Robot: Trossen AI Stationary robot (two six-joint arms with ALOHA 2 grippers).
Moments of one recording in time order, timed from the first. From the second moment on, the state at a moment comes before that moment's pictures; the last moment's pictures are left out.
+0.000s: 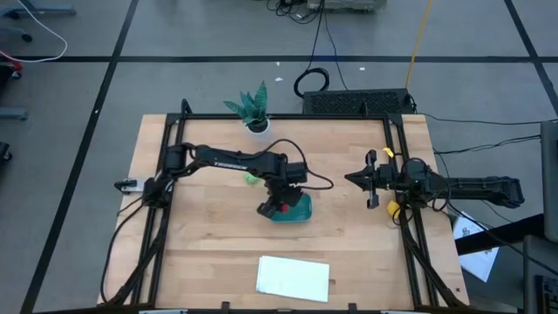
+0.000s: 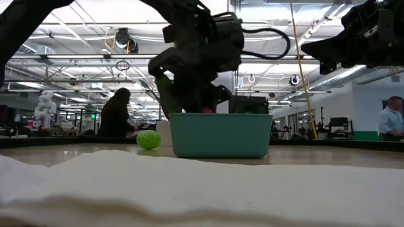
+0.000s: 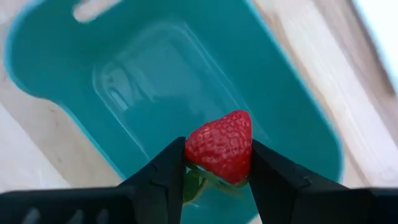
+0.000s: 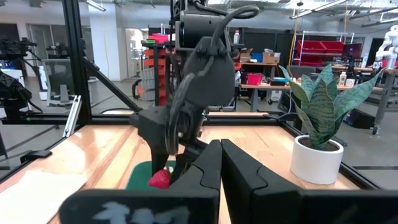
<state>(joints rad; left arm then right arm) 0.07 2.13 1.69 -0.92 0.36 0.62 -0.12 0.32 0.02 0.40 -0.07 -0.01</state>
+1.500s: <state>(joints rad) 0.05 2.14 1.69 -0.89 0.31 0.77 -0.12 0.32 0.02 0.40 -0.07 -0.01</state>
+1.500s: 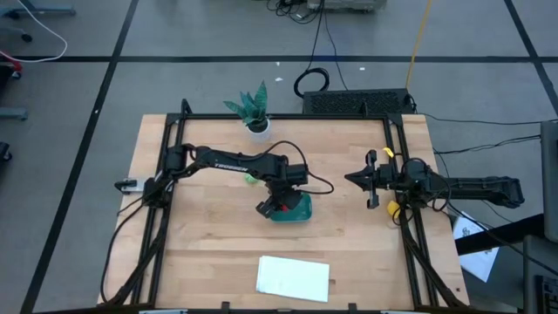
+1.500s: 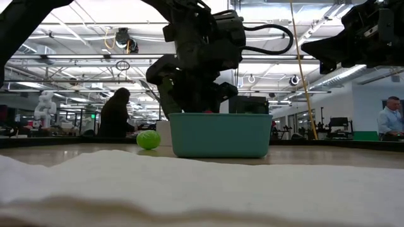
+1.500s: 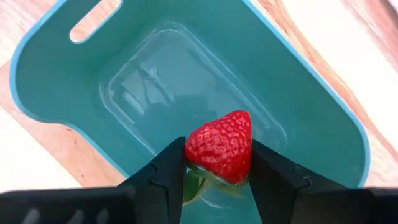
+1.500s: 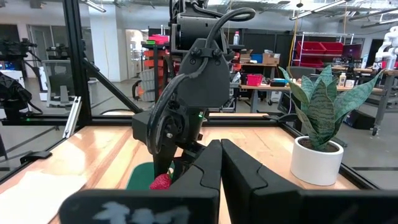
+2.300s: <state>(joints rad) 0.06 2.19 1.69 -0.89 0.35 0.72 -0.12 0.32 0.02 0.40 -0.07 -0.01</state>
